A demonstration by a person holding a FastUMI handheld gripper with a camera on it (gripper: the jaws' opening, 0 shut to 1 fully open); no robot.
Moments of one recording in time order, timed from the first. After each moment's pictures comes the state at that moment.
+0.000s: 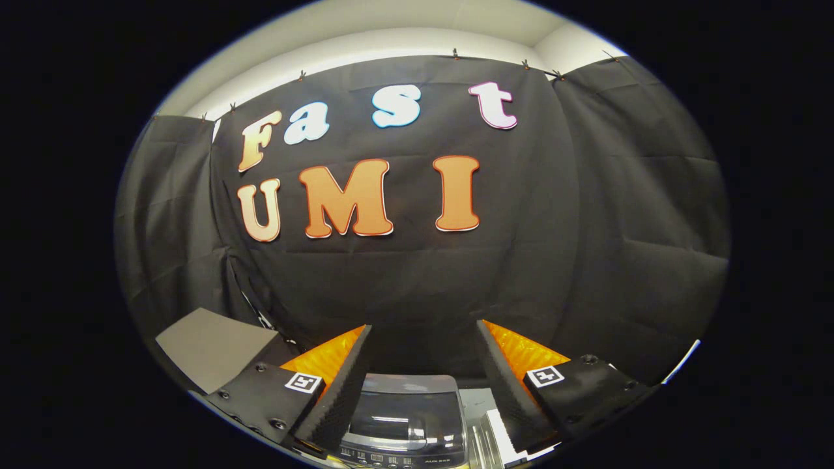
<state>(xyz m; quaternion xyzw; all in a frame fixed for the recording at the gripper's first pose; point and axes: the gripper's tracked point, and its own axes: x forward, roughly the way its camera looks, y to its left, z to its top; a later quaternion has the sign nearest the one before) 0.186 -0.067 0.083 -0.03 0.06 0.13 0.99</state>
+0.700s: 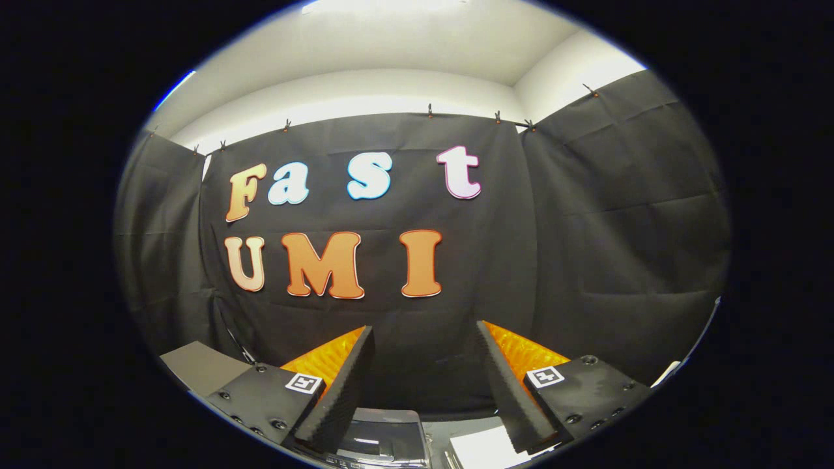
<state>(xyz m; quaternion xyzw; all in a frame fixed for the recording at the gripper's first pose) 0.114 -0.155 0.225 -0.03 -0.06 0.08 1.00</state>
